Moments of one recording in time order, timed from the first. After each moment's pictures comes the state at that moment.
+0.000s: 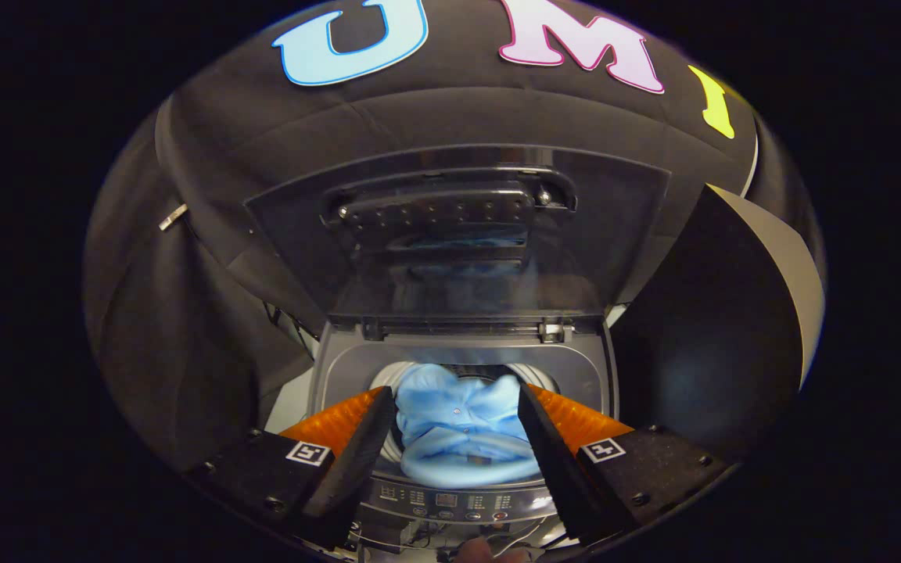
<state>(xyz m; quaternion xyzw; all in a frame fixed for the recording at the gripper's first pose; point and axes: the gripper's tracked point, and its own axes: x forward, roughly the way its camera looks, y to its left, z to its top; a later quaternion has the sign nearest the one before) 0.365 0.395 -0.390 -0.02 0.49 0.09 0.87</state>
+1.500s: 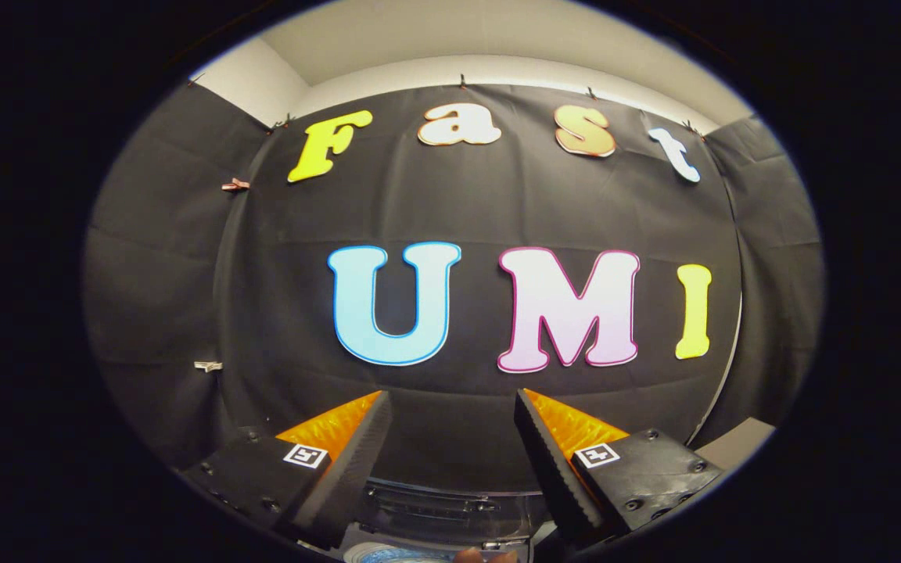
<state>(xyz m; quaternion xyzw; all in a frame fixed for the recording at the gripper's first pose) 0.477 0.397 -0.091 0.00 0.04 0.15 0.99</state>
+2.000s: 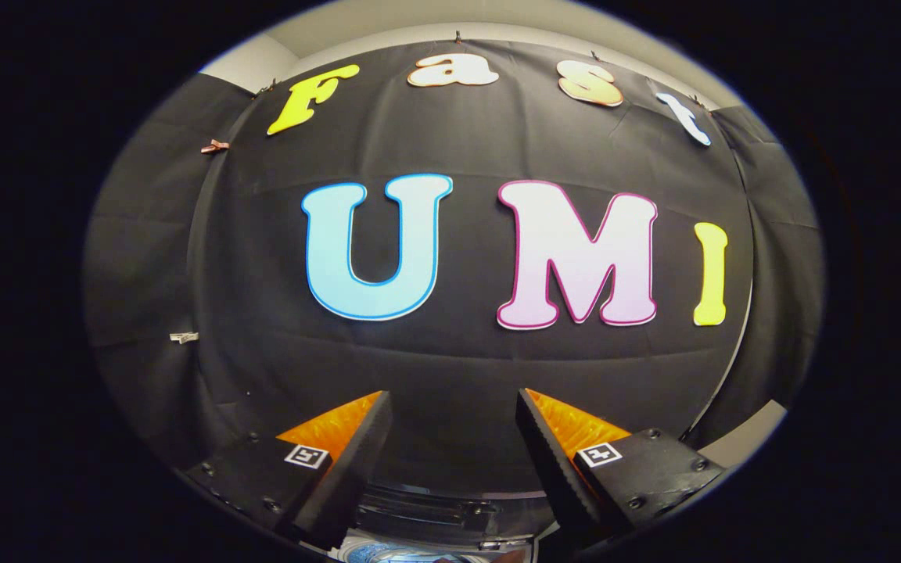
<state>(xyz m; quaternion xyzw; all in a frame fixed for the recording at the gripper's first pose) 0.539 0.419 -0.178 -0.02 0.12 0.14 0.98</state>
